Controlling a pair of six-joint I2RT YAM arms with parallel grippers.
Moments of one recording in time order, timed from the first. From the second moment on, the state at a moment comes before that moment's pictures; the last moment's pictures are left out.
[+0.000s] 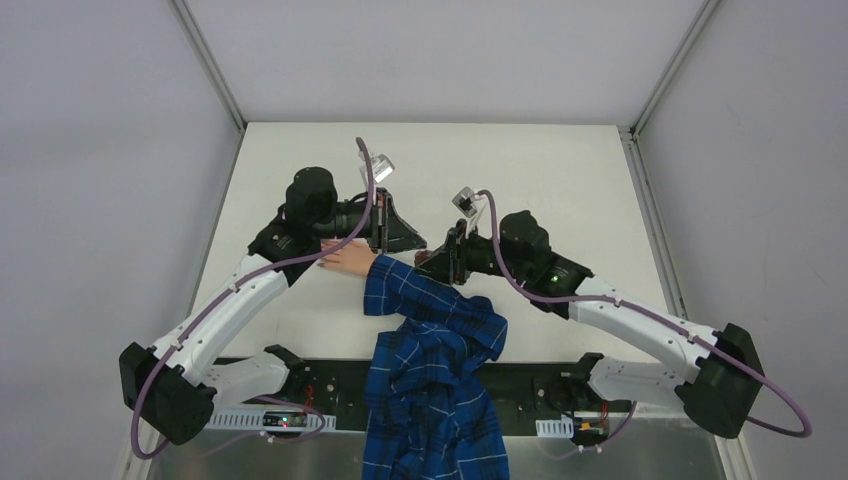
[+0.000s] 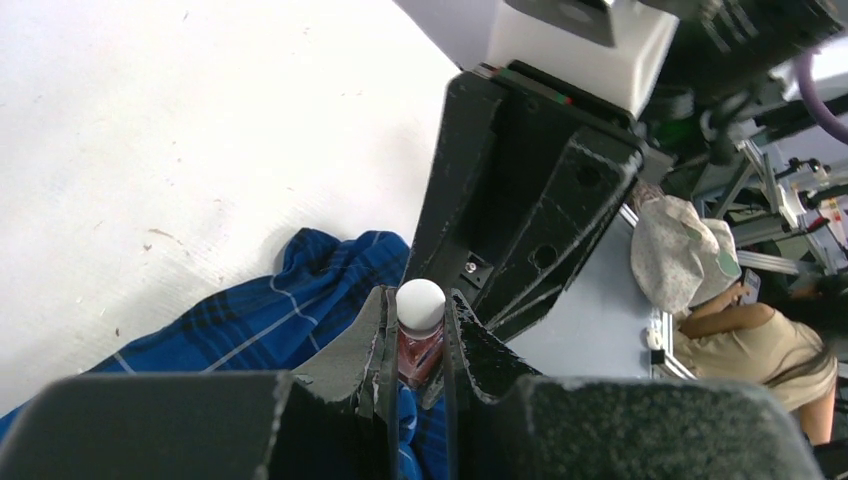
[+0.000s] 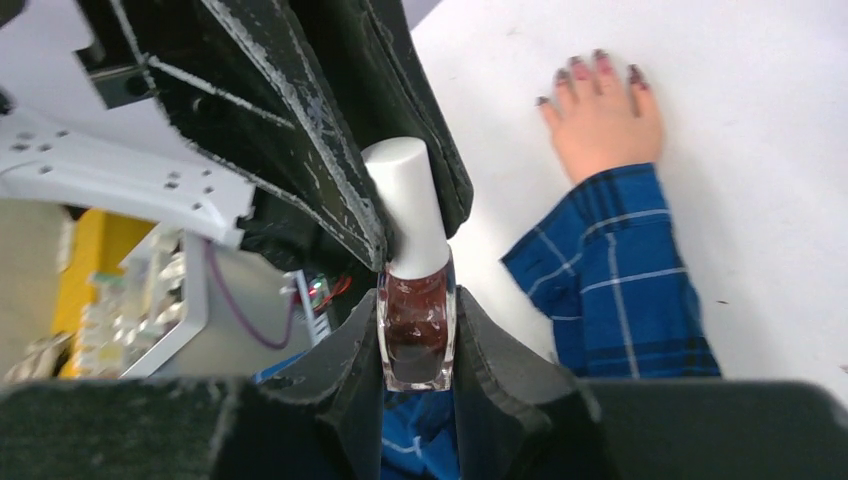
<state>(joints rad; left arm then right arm) -0.53 1.07 0.97 -0.14 0.83 -0.51 0.86 1.12 0.81 0.10 -0.46 0.53</state>
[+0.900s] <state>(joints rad) -0.52 1.13 0.95 -0.12 0.65 -0.59 1.10 1.21 0.86 0.02 0.33 0.37</state>
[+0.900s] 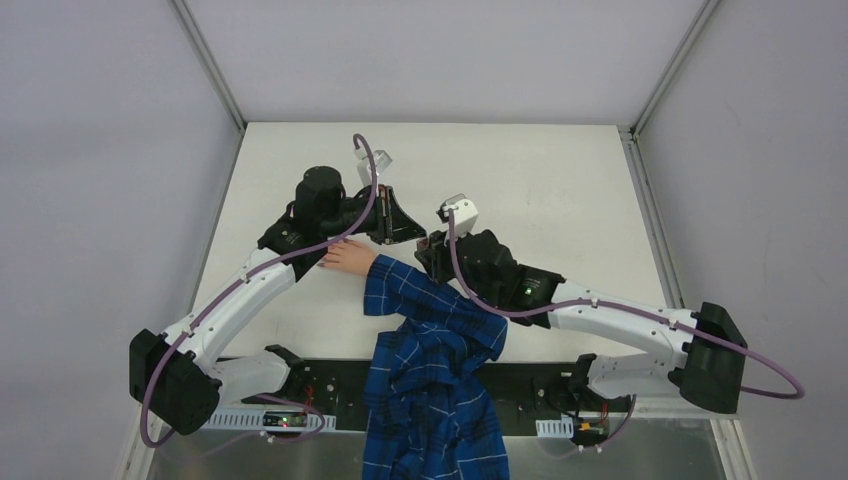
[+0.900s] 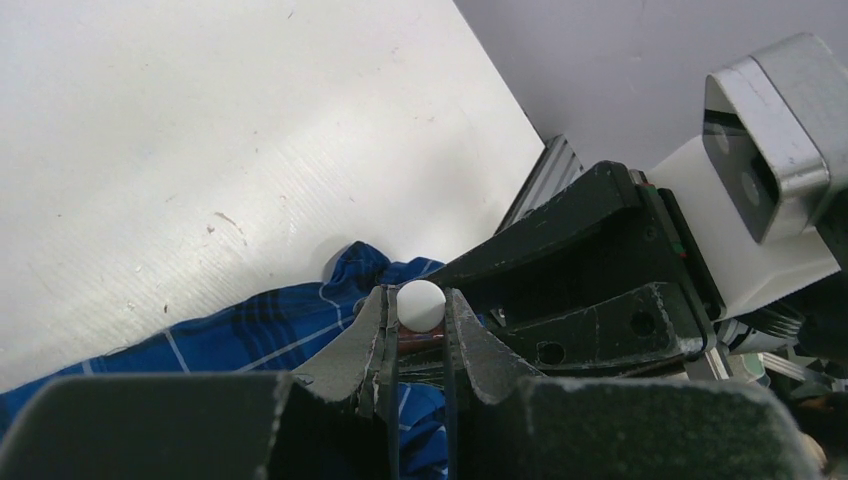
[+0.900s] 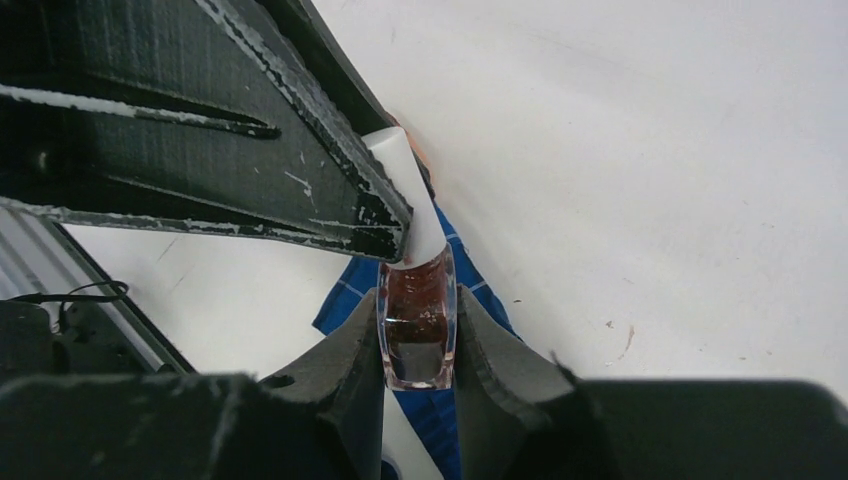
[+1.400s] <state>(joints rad) -0.52 1.13 0.95 -0.18 0.62 -0.53 1.11 1.25 0.88 0.00 0.35 0.31</state>
